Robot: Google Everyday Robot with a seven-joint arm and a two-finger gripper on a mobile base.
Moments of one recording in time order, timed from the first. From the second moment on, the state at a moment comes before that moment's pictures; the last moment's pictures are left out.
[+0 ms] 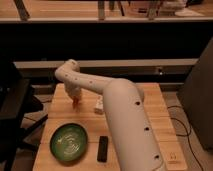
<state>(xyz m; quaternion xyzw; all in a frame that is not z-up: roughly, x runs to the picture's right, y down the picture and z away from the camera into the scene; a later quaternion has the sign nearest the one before) -0.185 0.045 0.921 -0.21 -0.20 -0.64 0.71</state>
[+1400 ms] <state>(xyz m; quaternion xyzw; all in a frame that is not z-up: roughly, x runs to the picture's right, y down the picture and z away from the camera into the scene) -0.176 0.043 0.922 -0.20 -0.21 -0.63 0.72</state>
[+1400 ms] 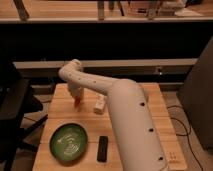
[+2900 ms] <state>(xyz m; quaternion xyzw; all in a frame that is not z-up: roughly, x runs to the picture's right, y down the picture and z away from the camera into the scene) -0.135 0.043 0.918 -0.19 -0.22 -0.63 0.72</state>
